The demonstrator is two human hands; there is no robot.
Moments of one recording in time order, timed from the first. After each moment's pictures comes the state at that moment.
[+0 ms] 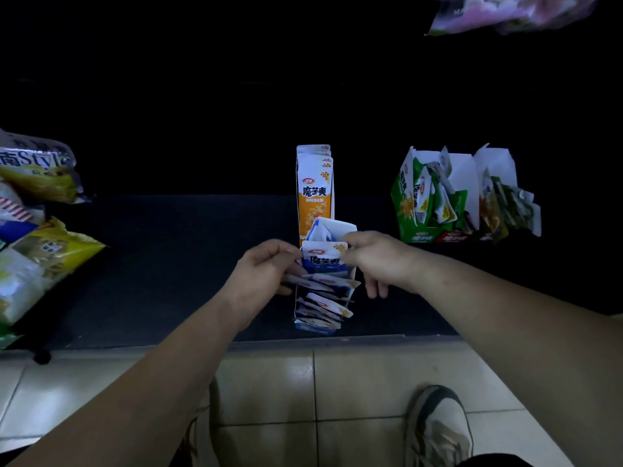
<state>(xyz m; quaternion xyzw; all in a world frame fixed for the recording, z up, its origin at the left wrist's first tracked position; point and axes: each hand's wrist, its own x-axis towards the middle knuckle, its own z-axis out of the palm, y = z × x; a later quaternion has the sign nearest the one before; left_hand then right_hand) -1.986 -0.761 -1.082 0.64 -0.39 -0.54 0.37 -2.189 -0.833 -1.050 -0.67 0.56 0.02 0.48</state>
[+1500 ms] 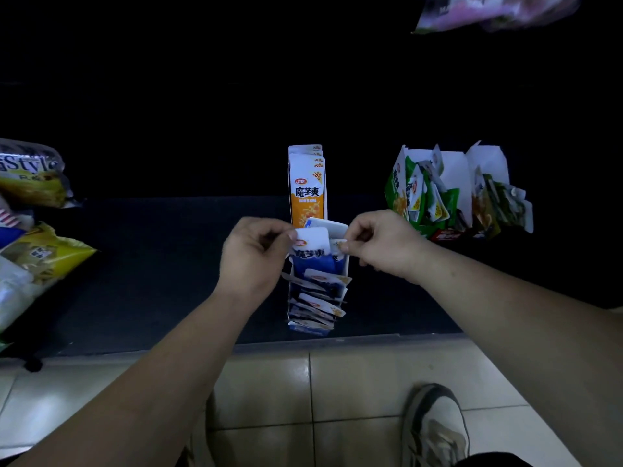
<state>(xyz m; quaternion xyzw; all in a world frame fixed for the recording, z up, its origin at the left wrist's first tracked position) -1.995 -0.780 -1.083 0.67 -0.48 -0.33 0.46 -2.205 -0.842 -1.050 -0.67 0.59 -0.14 0.42</state>
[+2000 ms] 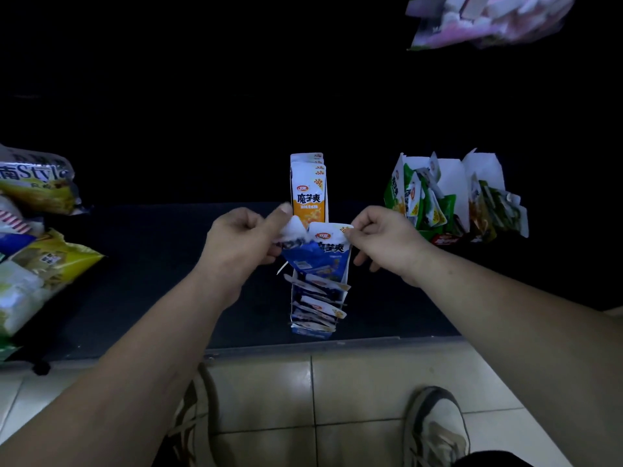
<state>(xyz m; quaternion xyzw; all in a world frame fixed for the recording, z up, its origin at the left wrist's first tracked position) -1.979 -0.782 -1.029 0.69 -0.34 -0.47 0.44 -2.203 -0.840 -1.043 -0.60 0.61 -0.21 0.47</state>
